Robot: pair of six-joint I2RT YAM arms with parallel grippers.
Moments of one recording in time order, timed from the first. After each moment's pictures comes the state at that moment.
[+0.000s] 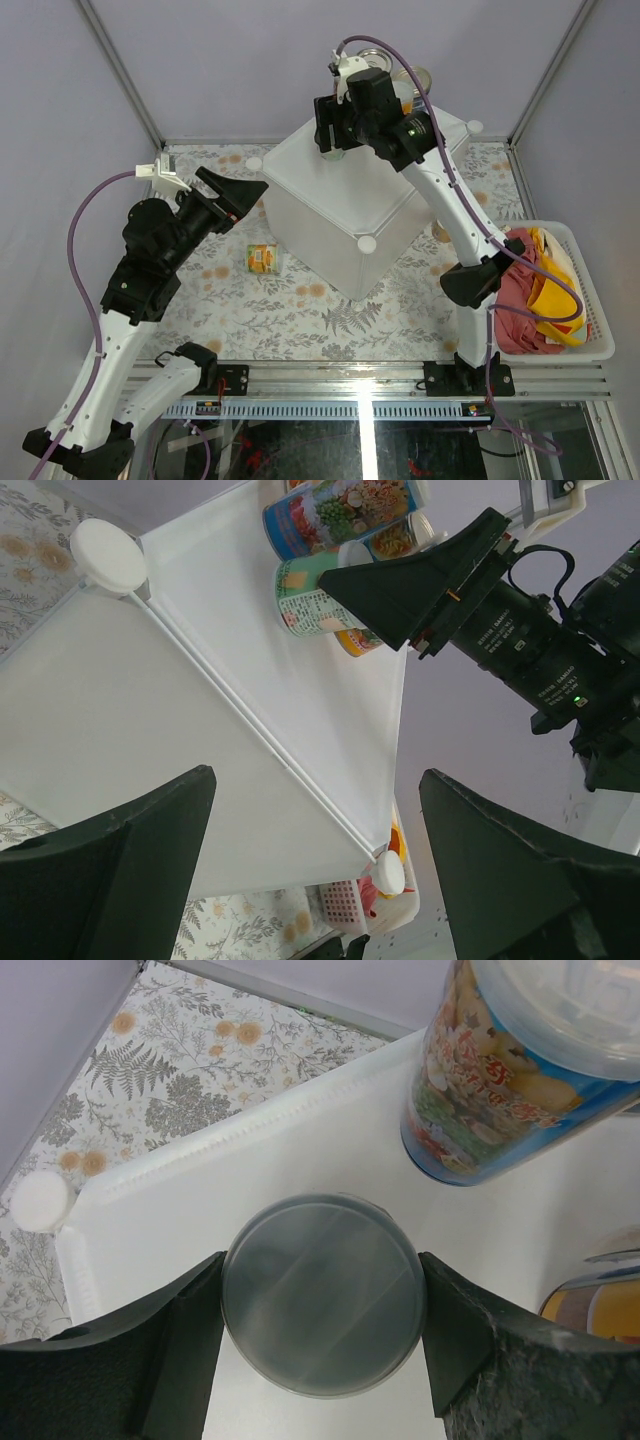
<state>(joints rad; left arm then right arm) -0.36 0.79 1.10 -0.36 0.13 -0.96 0.66 1.99 2.46 -0.94 0.11 0.19</state>
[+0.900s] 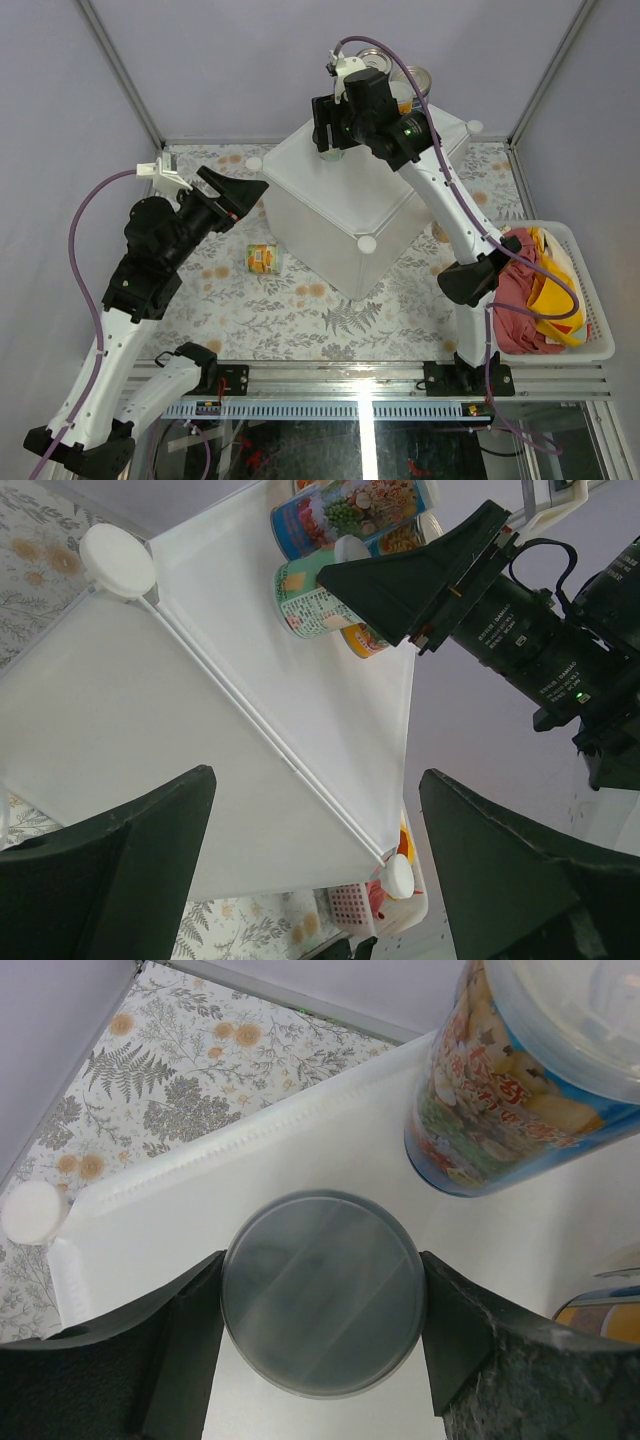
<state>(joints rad) -0.35 0.80 1.10 -0.36 0.13 -0.94 0.66 2.02 2.47 -0.92 0.11 0.19</state>
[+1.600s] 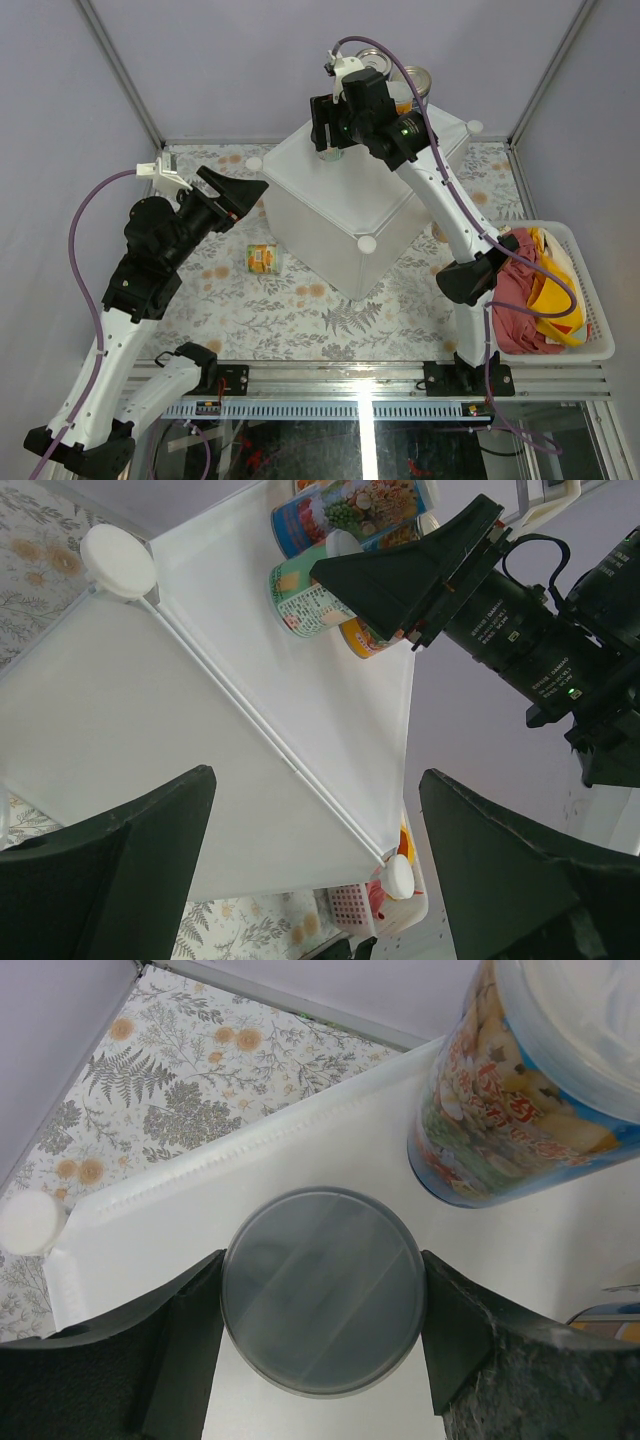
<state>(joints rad) -0.35 0.80 1.10 -0.36 0.13 -0.94 0.66 2.03 2.47 -0.90 0.11 0.19</state>
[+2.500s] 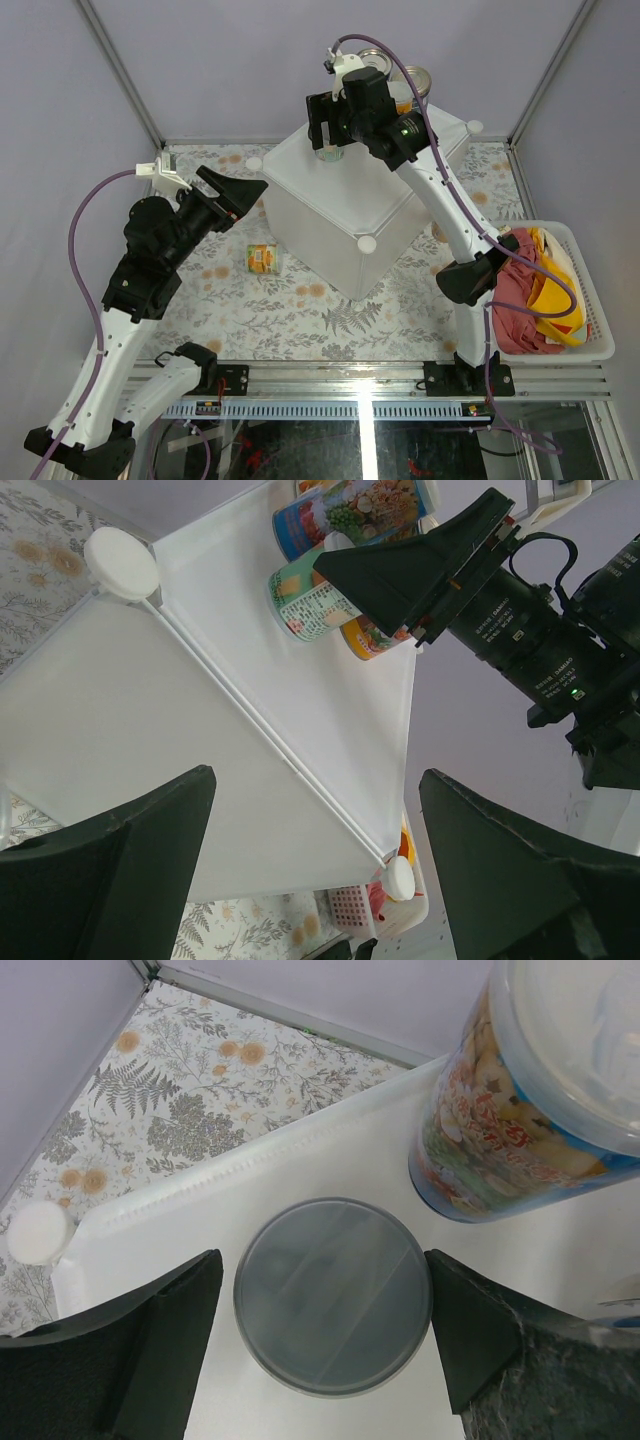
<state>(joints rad) -0.35 0.80 1.10 -0.36 0.13 -0.94 0.66 2.03 2.46 -0.87 0.11 0.18</state>
